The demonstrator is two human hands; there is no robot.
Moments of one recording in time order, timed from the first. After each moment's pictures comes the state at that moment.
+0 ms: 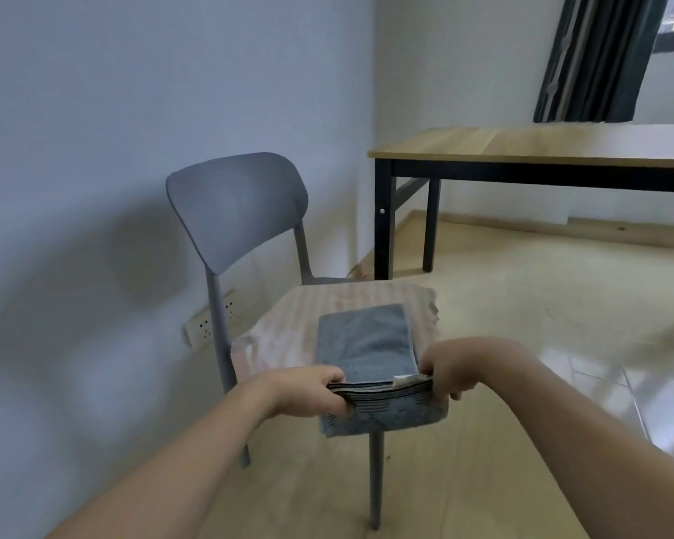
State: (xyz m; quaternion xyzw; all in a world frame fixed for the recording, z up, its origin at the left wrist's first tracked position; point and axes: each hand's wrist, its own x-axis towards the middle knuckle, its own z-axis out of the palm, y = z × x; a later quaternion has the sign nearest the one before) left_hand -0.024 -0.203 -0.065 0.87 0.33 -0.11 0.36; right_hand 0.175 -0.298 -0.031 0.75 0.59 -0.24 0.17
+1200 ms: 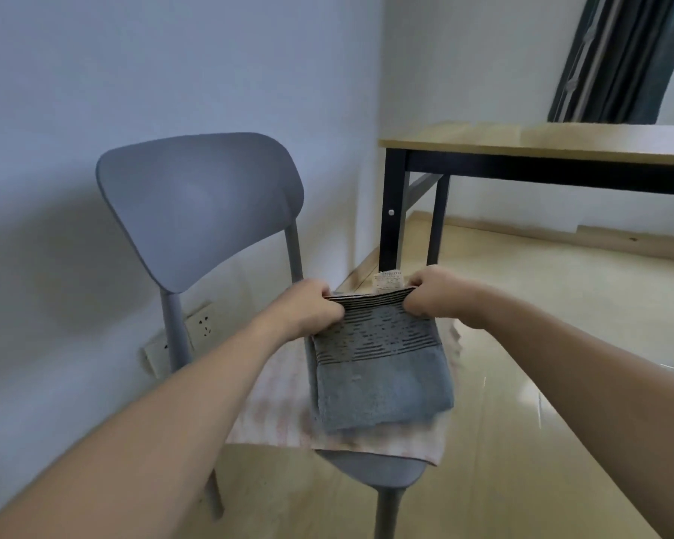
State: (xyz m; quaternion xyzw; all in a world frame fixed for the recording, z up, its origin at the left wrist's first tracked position) left_hand 0.061 -0.050 -0.042 0.86 0.43 0.15 0.25; right_hand 0.235 -0.150 -0.016 0.80 0.51 -0.22 -0.23
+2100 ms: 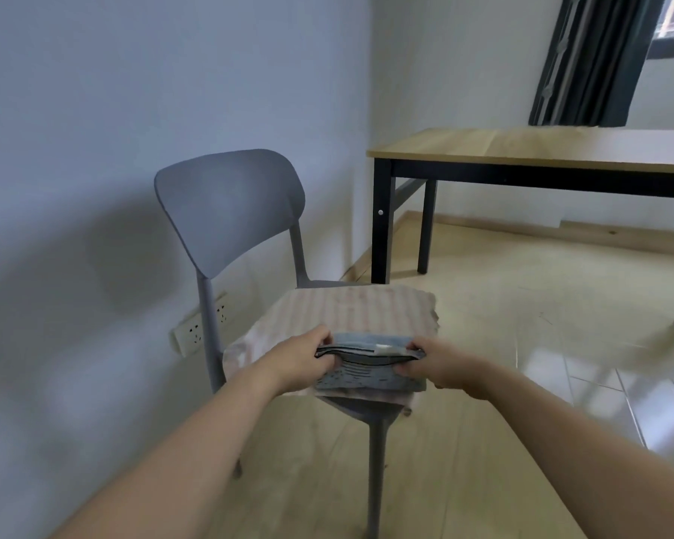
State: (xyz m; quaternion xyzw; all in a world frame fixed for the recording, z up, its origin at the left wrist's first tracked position) left_hand -0.010 -0.137 -0.084 0.90 0.36 0.06 0.24; right_hand 0.192 -0.263 -0.079 0.78 0.48 -0.34 -0.22
